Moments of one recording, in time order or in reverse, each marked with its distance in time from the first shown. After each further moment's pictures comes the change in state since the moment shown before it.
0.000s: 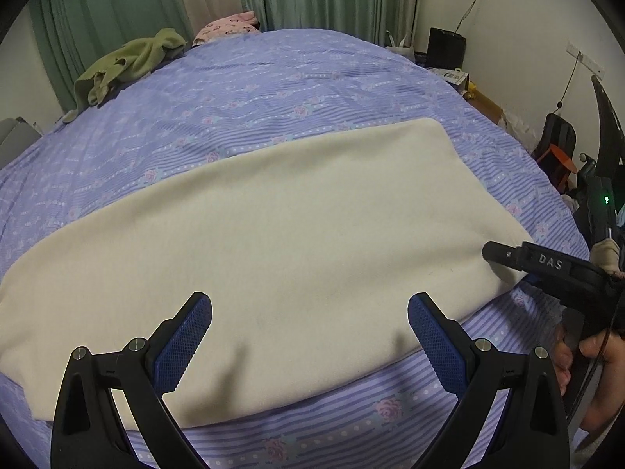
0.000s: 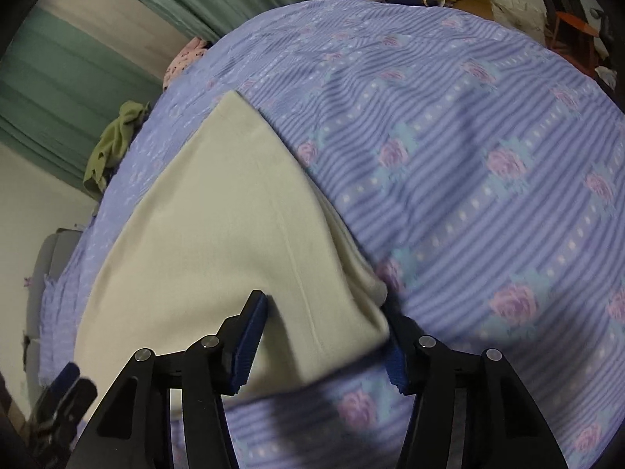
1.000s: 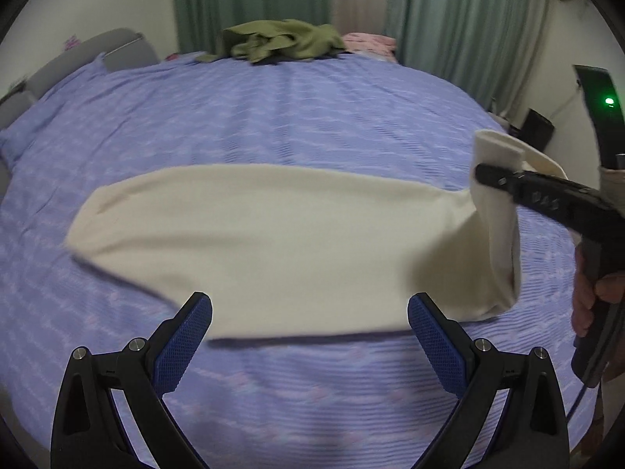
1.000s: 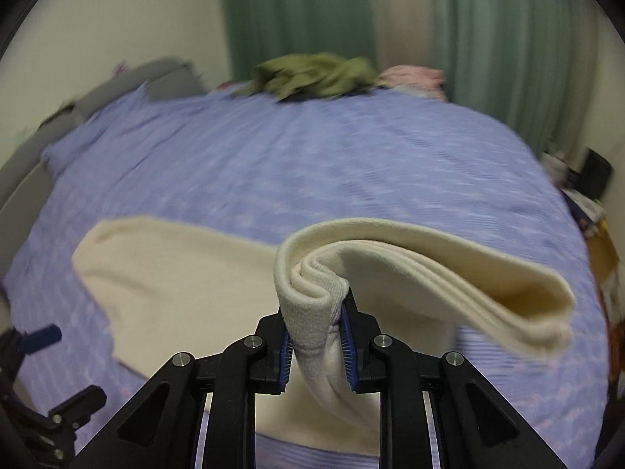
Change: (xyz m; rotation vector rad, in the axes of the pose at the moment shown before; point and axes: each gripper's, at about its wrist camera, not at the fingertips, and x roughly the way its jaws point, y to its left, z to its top) left arm -0.166 0.255 -0.109 -0.388 -0.048 0.165; right arm -0.064 0.394 -0.121 -0.912 -0.059 0.079
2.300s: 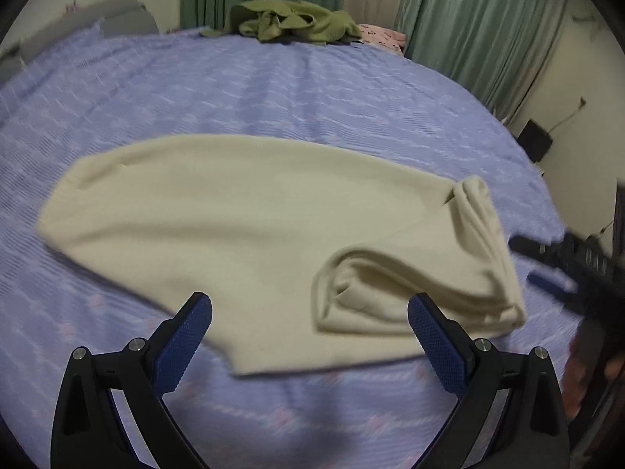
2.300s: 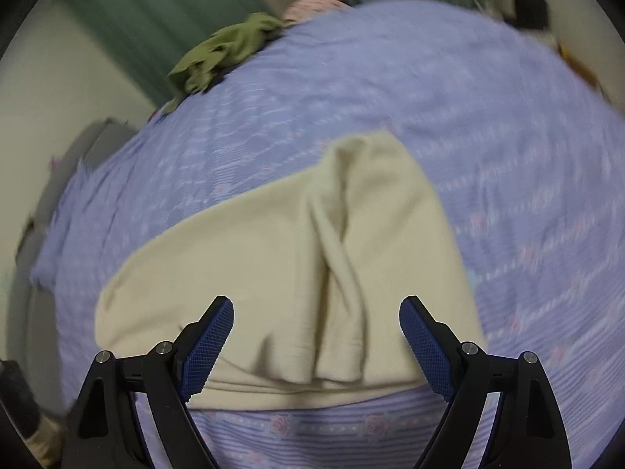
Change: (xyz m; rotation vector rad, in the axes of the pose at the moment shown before) left arm 0.080 0.059 0.009 -0.077 0.050 -0.112; right arm 0.030 -0.016 -0.088 0.606 0.123 0.017
